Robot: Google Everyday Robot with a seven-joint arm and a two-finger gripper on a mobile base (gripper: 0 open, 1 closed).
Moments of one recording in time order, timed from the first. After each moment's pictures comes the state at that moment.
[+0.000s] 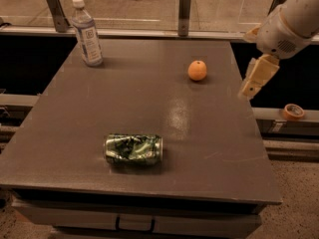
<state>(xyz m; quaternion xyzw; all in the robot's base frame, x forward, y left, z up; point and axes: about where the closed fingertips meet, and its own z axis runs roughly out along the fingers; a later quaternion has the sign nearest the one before) 0.572 -0.213 0.930 -0.61 0.76 0.01 0.24</state>
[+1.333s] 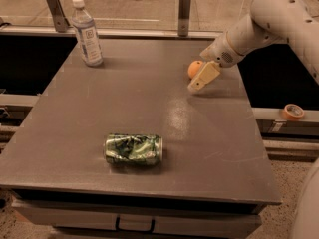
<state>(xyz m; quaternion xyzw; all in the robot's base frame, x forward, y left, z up) 0.690 -0.132 0.844 -0.55 0.76 0.13 0.30</state>
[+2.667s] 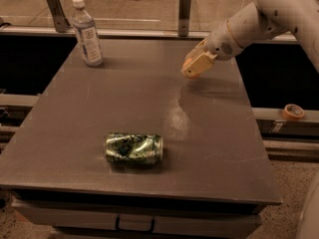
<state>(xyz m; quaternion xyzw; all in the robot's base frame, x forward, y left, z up) 0.667 -0.100 0.882 -0.57 0.73 0.19 0.32</state>
